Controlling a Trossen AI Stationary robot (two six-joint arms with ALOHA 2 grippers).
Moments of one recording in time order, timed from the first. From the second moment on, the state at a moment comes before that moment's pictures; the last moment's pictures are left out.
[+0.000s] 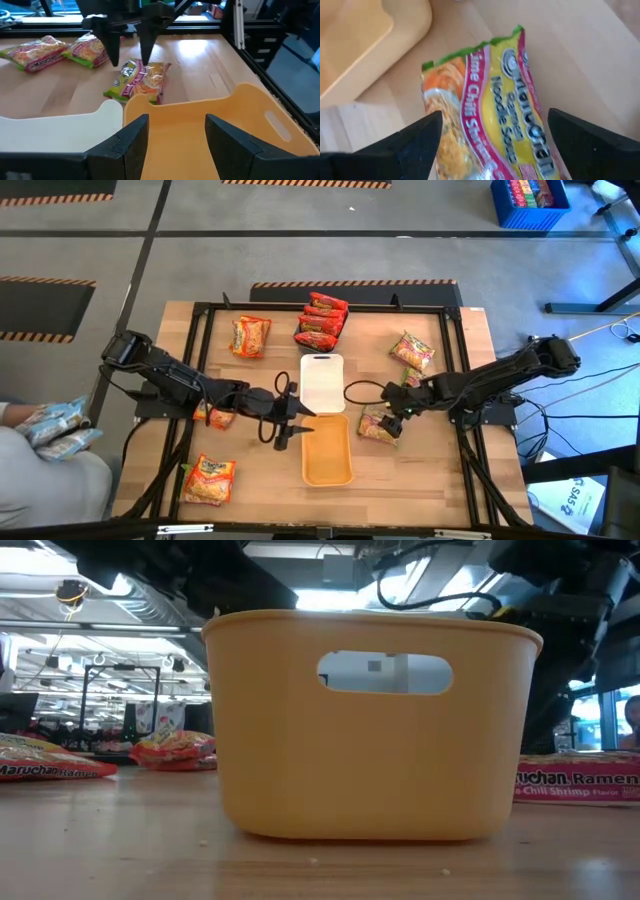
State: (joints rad) left arm -0.26 1.45 0.67 0.43 -0.14 -0.10; right arm 0.21 1.23 0.59 -0.38 0.01 0.78
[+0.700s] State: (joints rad) left arm -0.20 1.54 0.77 0.33 -0.14 -0.15; right arm 0.65 1.17 0.50 -0.42 0.22 1.50
